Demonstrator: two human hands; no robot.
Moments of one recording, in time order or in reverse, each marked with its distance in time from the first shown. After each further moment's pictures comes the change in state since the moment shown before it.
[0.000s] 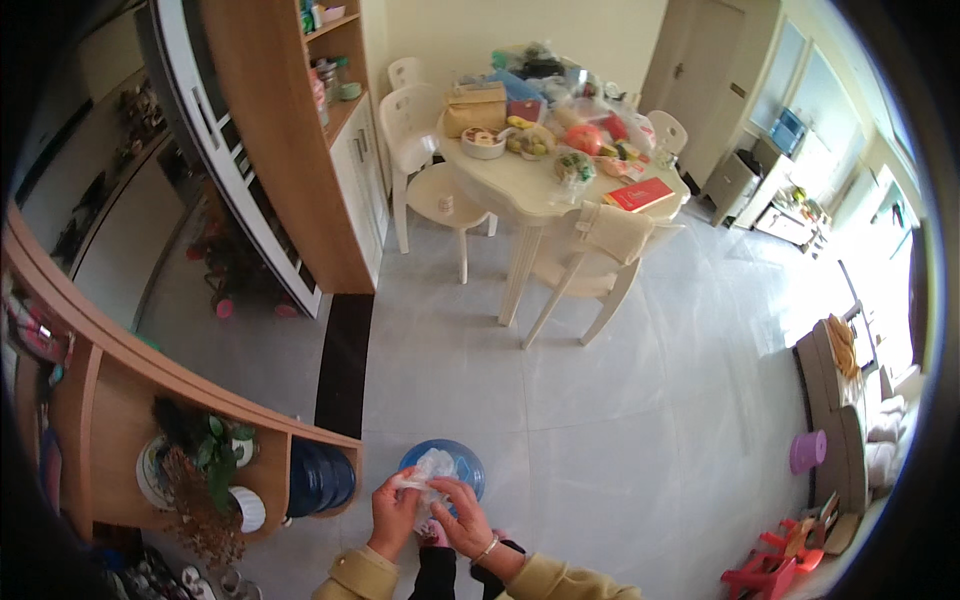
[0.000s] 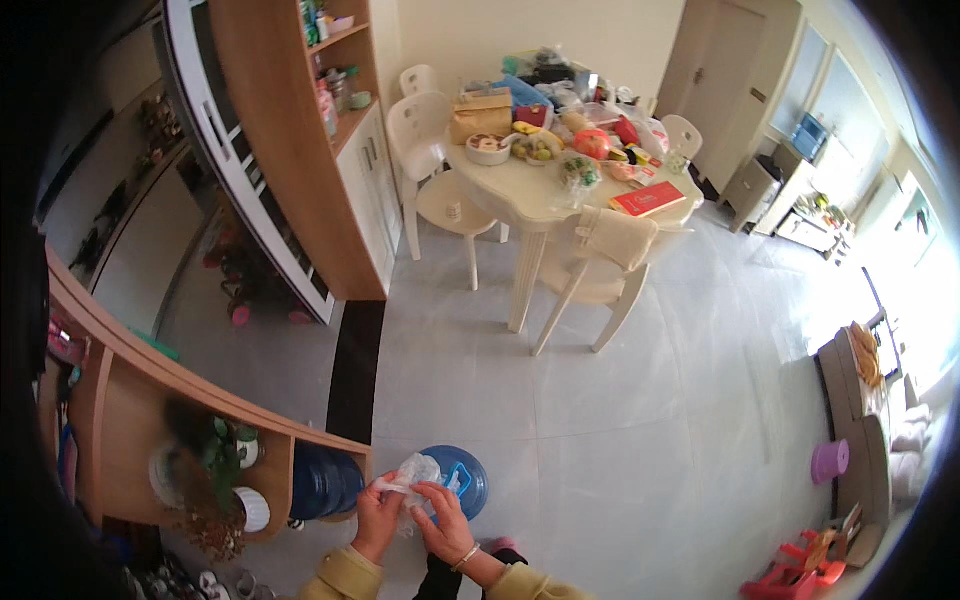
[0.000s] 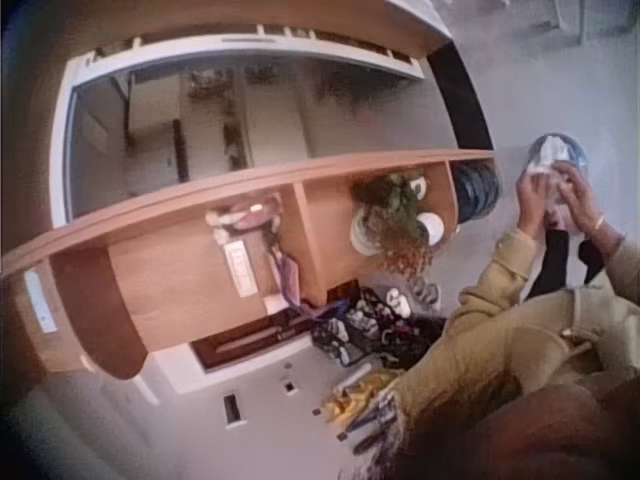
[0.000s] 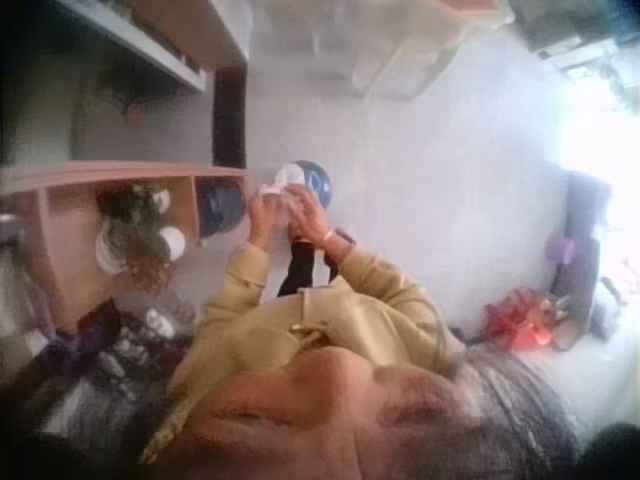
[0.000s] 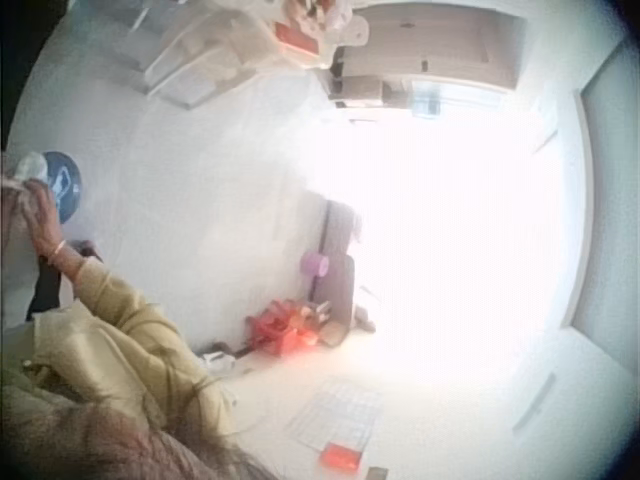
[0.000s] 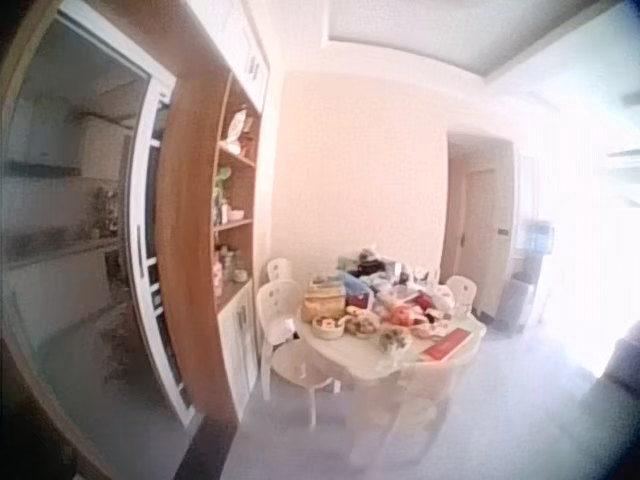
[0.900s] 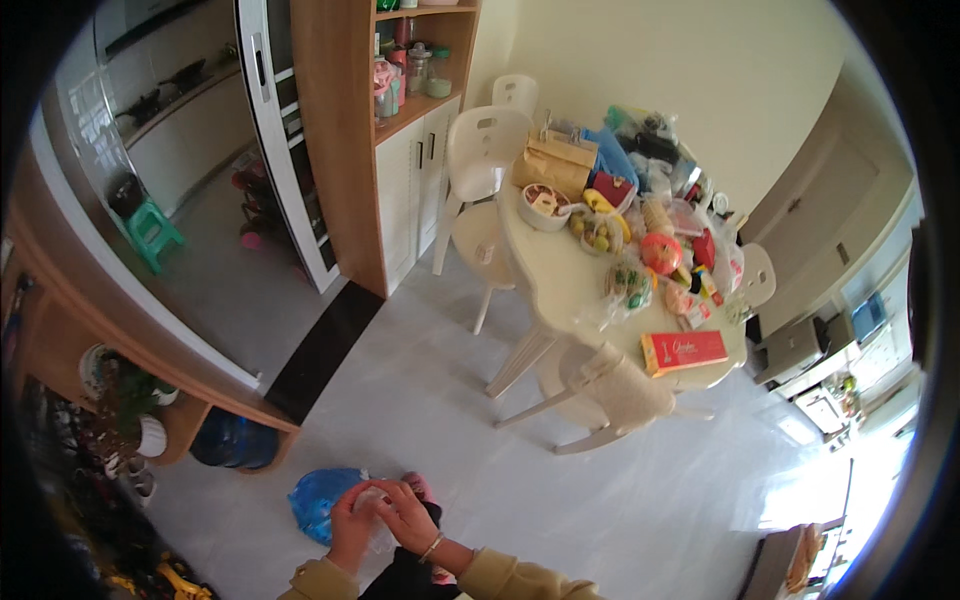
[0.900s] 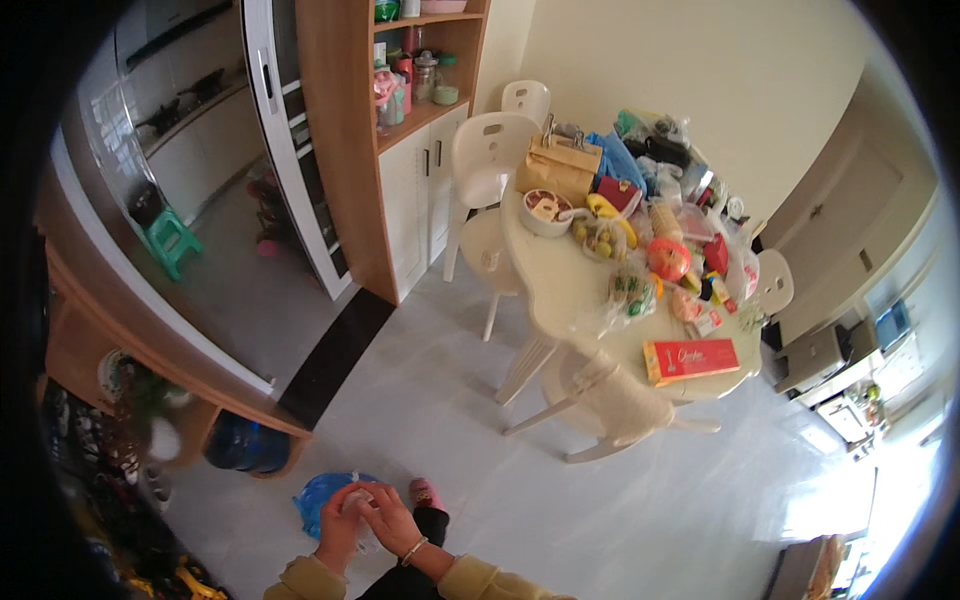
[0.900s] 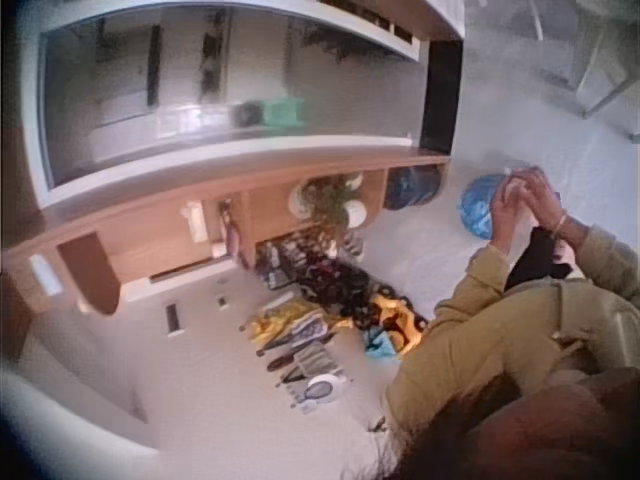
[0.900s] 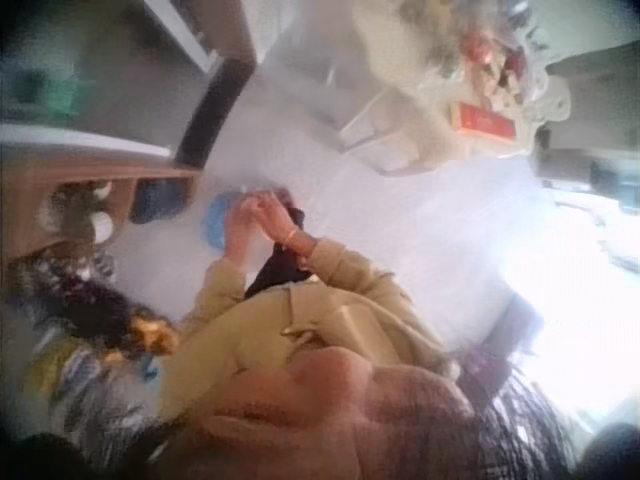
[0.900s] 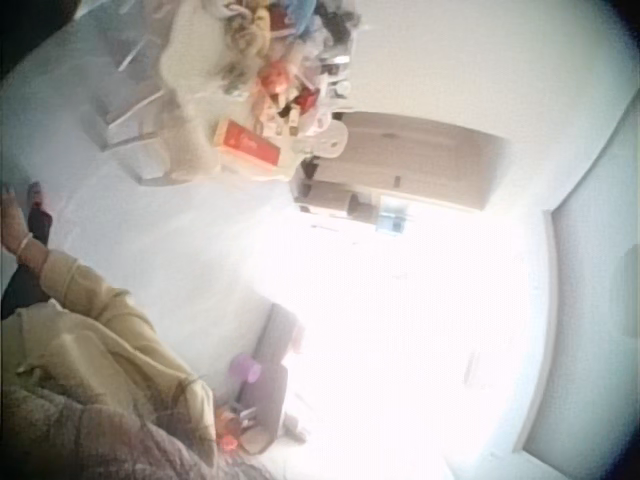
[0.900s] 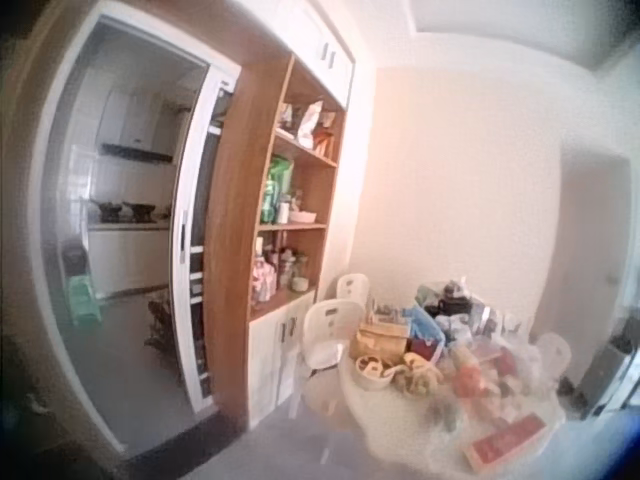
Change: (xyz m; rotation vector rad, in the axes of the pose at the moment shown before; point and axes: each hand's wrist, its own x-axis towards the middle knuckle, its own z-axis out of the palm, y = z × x) left_hand 0.123 -0.002 0.221 -0.334 0.496 -0.113; right_hand 0.220 0.083 -0.176 0.102 -0.636 -0.010
